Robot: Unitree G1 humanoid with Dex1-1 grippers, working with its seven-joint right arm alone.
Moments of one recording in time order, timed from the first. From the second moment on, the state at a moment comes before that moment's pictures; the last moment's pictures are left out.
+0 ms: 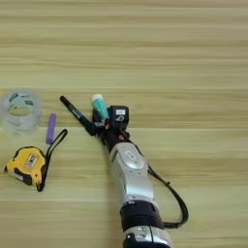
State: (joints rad) arm -0.21 -0.15 -0.16 0.48 0.16 -0.07 0.23
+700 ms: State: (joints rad) arm -0.19 -0.15 -0.13 0.45 0.12 -0.07 0.22
